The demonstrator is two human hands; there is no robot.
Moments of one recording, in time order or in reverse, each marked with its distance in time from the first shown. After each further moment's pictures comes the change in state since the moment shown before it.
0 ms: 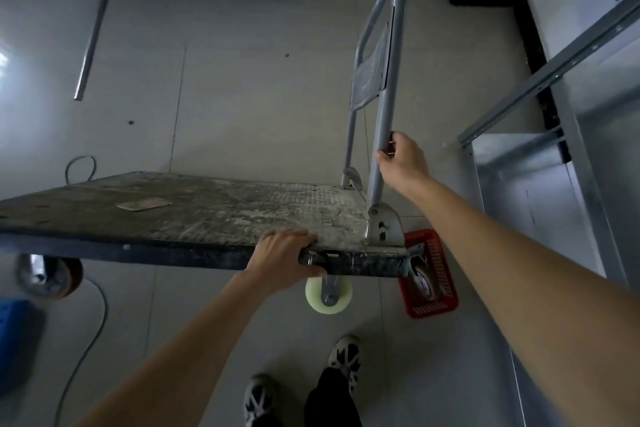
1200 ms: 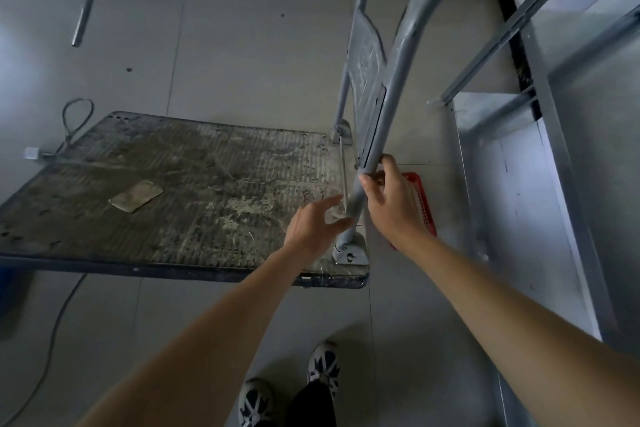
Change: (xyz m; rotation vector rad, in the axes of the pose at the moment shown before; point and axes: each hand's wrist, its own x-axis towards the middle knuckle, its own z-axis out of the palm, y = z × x) left_hand -0.127 0.102 0.114 -0.604 0.189 -0.151; right_hand -0.280 0.093 0.028 0.024 0.060 -0.303
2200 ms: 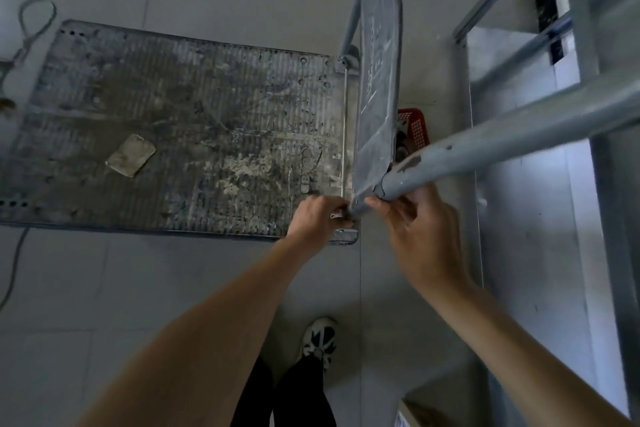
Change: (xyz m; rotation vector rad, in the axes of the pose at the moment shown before) left_hand -0.070 -0.097 0.158 0.085 -0.031 0.116; right_hand -0.196 0.072 0.012 0.086 0.092 -0.146
